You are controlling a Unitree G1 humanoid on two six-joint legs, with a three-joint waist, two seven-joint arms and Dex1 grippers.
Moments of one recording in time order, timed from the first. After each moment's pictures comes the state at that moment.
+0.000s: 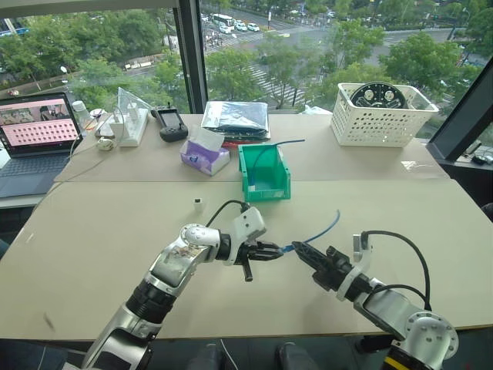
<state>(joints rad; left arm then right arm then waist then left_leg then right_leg) -0.54 0.35 -0.36 -0.08 -0.23 0.62 -0.97 -0.16 0.06 -0.66 -0.38 1.24 1.42 -0.02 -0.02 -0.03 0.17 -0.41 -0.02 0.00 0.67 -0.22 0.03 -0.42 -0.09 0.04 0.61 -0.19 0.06</state>
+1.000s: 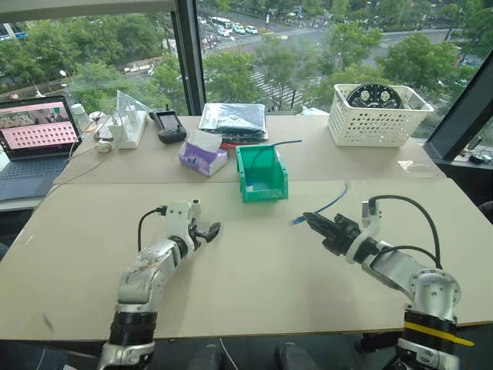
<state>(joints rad) -0.37 0.20 0.09 -0.02 -0.19 0.68 -0.23 -0.33 -0.29 -0.44 -0.10 1.30 1.12 0.03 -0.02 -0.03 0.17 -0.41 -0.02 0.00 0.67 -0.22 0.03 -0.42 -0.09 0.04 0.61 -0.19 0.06</state>
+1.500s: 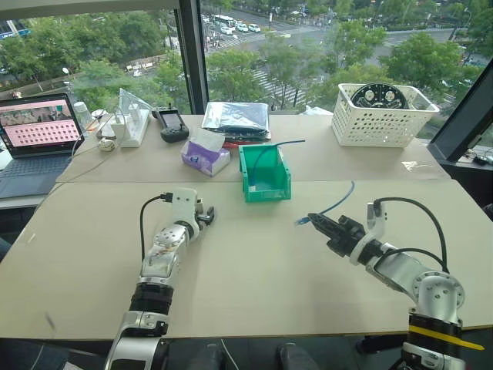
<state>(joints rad) -0.52 0.18 0.08 0.30 -0.11 0.43 -0.16 -0.30 -0.31 -0.43 -0.11 1.30 1.08 0.04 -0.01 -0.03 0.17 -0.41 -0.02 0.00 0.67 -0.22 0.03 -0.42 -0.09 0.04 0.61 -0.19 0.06</state>
